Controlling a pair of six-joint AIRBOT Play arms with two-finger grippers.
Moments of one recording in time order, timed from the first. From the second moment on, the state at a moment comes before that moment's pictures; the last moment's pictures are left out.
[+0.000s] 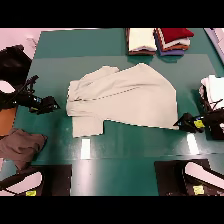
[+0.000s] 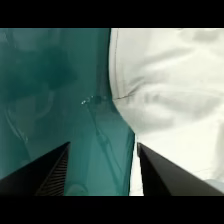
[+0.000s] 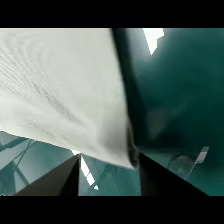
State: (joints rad) left arm 0.15 -1.21 0.95 1.12 -1.15 -1.44; right arm -0.58 -1.18 0.65 -1.08 1.32 1.23
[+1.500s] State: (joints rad) left arm 0.06 -1.14 1.07 0.86 -0.93 -1.30; right arm -0.32 -0.98 0.87 -1.06 1.25 1.23
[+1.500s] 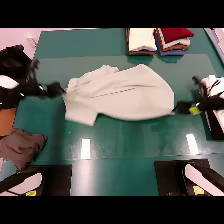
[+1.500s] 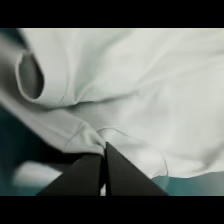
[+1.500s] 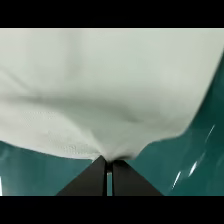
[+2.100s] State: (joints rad) left arm 0.06 -0.72 1.86 0.94 -0.93 -1.31; right arm -0.46 -0.75 1.77 -1.07 1.28 1.24
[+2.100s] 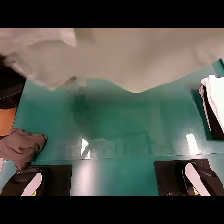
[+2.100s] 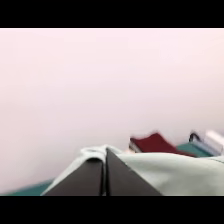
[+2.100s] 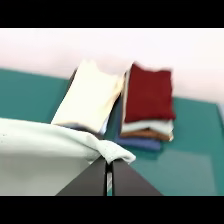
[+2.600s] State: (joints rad) left arm 0.06 -0.83 1.88 1.09 -1.09 -1.42; right arm -0.39 -0.93 1.97 -1.07 1.40 1.30
